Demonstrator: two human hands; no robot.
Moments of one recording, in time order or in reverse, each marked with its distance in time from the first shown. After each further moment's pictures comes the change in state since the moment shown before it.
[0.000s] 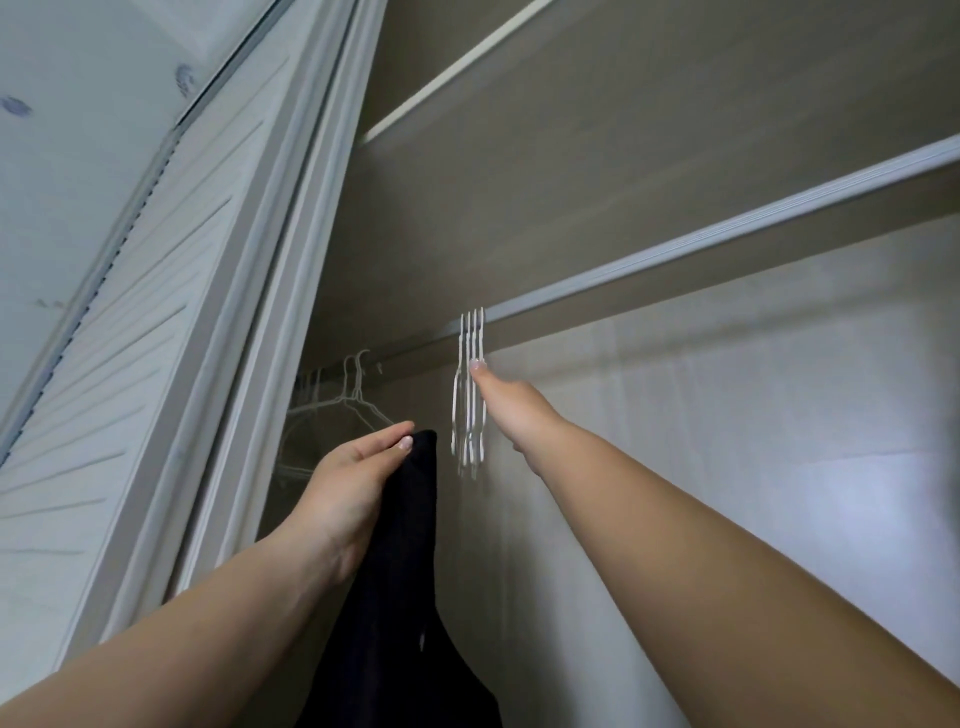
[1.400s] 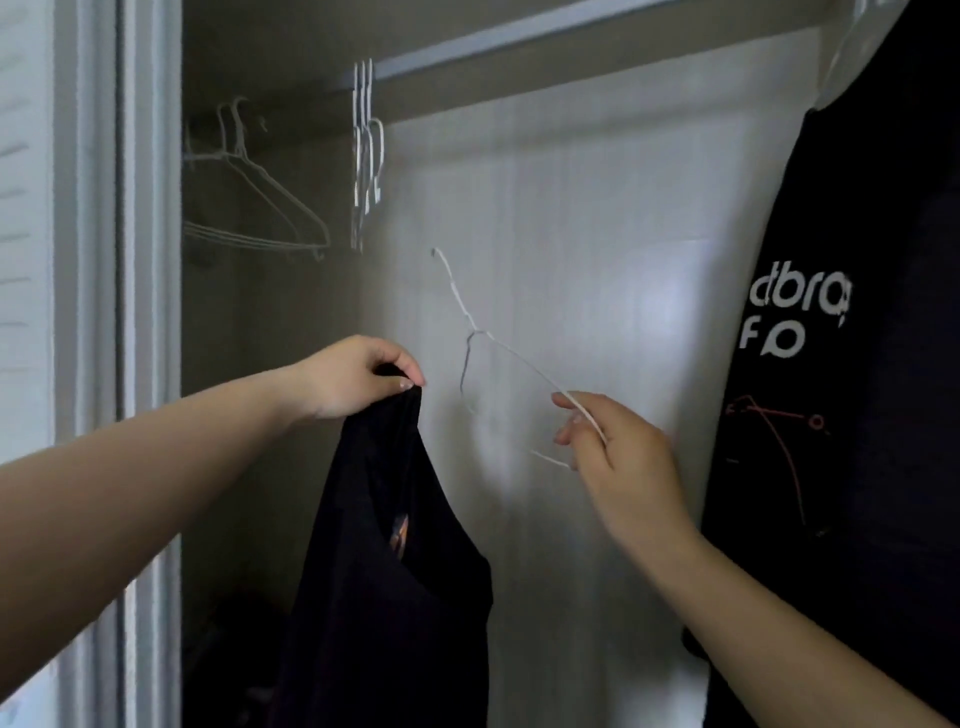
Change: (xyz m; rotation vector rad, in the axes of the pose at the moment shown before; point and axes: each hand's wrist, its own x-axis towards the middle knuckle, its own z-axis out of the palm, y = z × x) left_hand -0.117 -0.054 0.021 0.996 -0.626 0.040; right_hand -0.321 0.126 -0.086 -0.292 0.328 -0.131
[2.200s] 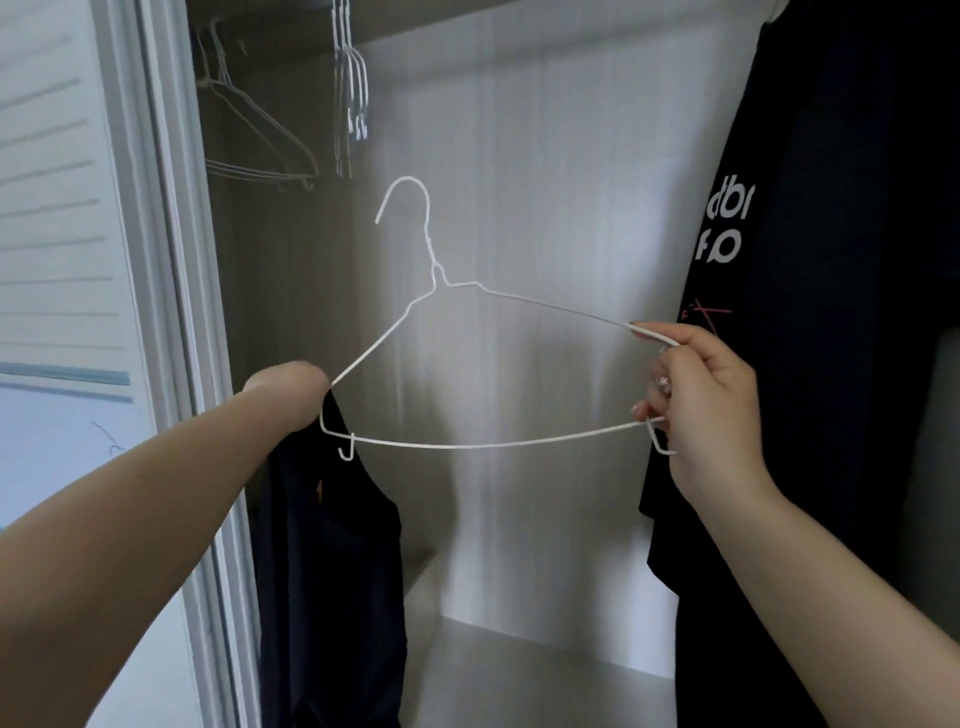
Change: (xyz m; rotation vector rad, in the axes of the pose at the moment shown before) left_hand -0.106 -0.049 0.039 0.859 -0.226 -0.446; right_hand -0.082 -0.039 -0.081 0.492 0.243 0.382
